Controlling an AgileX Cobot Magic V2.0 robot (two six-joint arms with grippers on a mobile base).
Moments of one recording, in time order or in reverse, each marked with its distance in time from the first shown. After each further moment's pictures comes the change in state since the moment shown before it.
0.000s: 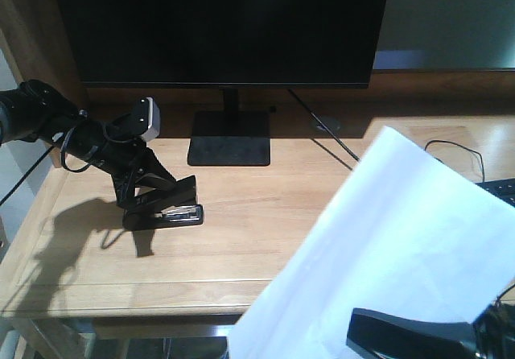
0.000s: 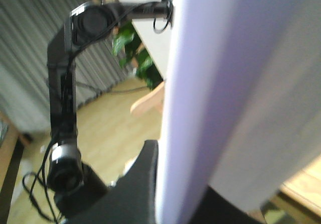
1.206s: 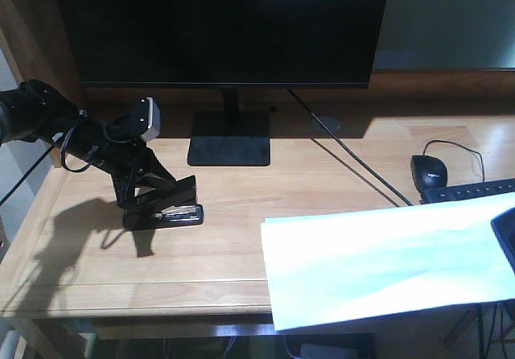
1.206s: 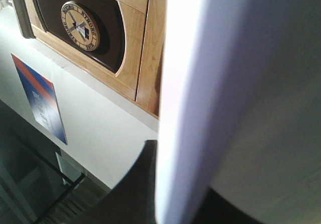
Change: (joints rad) left arm 0.000 0.000 0.000 0.000 0.000 0.000; right arm 0.000 -0.107 0.324 1.090 0.021 -0.244
